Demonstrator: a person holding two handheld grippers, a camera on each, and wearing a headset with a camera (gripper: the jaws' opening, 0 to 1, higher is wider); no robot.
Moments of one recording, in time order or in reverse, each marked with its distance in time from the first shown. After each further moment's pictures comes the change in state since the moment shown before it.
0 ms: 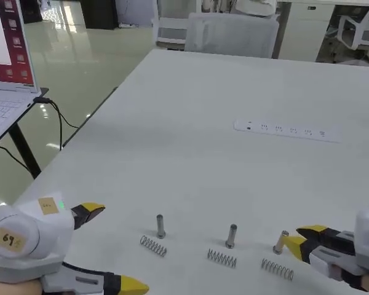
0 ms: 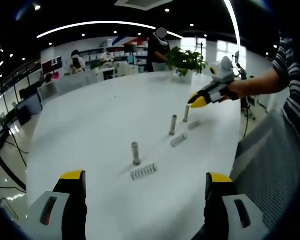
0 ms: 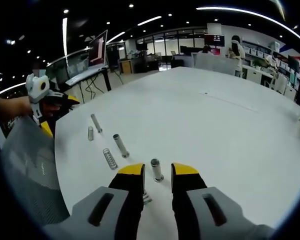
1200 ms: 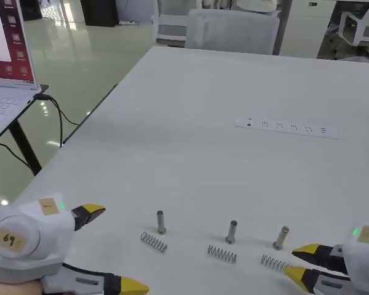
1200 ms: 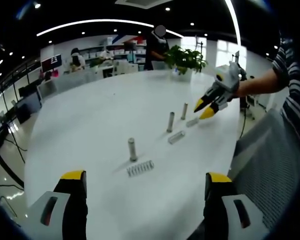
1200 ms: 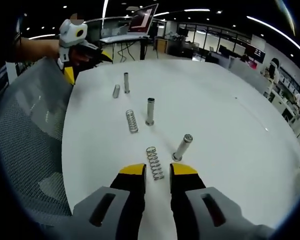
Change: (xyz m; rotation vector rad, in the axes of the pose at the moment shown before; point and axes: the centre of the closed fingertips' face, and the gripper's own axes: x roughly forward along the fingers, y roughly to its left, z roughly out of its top) left arm -0.002 -0.006 -0.006 -0.009 0.015 -0.009; right arm -0.005 0.031 -0.044 -0.381 0.170 0.136
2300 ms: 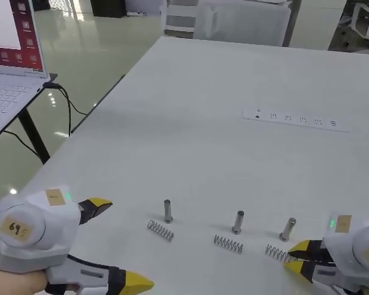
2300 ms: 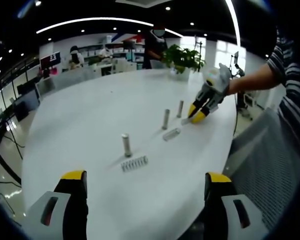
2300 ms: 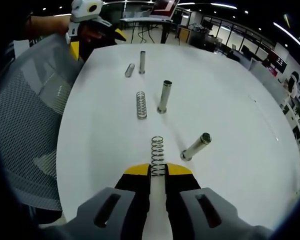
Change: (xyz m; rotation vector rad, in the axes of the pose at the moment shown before) left arm -0.004 -0.010 -0.006 -0.013 0.012 -0.022; right arm 0.019 0.005 -0.014 -0.148 0.109 0.115
